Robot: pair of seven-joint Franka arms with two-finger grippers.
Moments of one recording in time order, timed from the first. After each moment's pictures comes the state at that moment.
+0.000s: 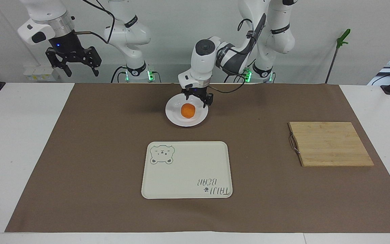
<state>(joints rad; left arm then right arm) -0.89 0.14 0.09 -1.95 -0.14 2.07 -0.23 0.03 -0.10 -0.08 -1.57 0.00 1.47 -0.06</state>
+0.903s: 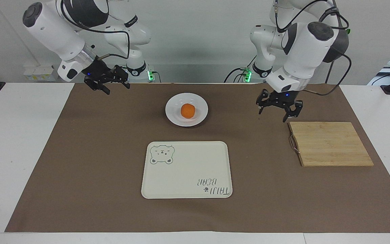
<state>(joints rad) -0.34 0.04 0.10 -1.72 -0.07 1.89 0.18 0.03 -0.11 -0.08 -1.90 0.41 1.63 -0.08</state>
